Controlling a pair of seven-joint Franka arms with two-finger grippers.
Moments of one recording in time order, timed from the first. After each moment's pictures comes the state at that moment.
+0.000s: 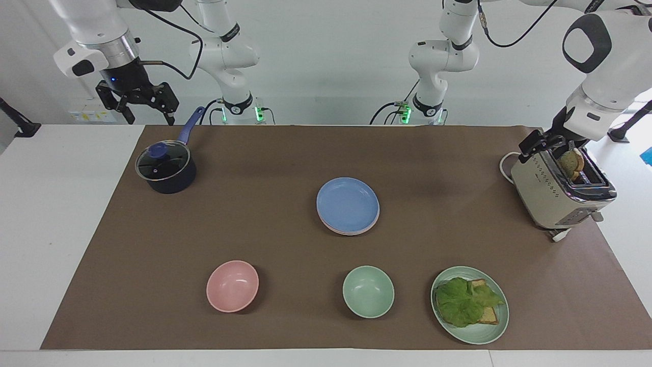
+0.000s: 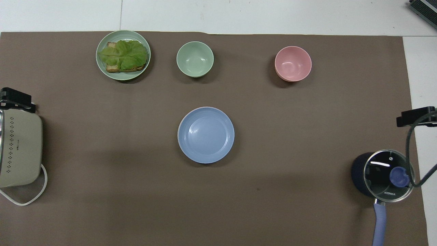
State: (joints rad) left arm -0.10 0.09 0.18 -1.56 -0.02 1.58 0.01; right arm 0.07 -0.08 -0.13 -1.59 -0.02 1.53 -0.01
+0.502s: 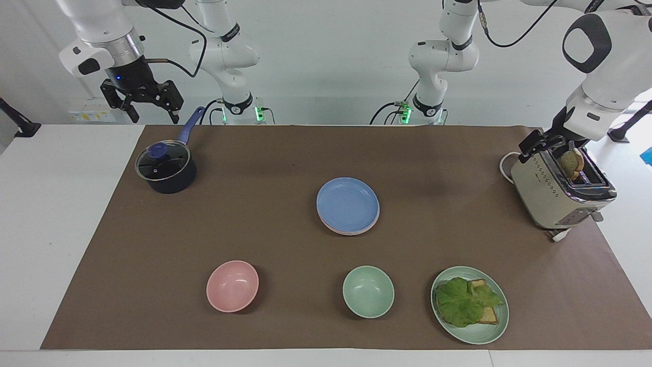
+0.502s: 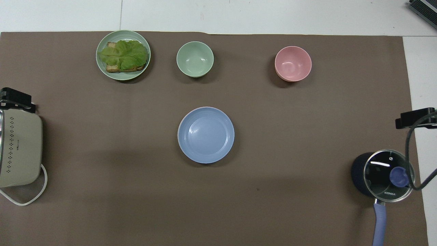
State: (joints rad) left arm -0.10 0.09 0.18 -1.56 -0.02 1.58 0.01; right arm 0.08 -0.08 -0.12 -1.57 -0.02 1.49 0.01
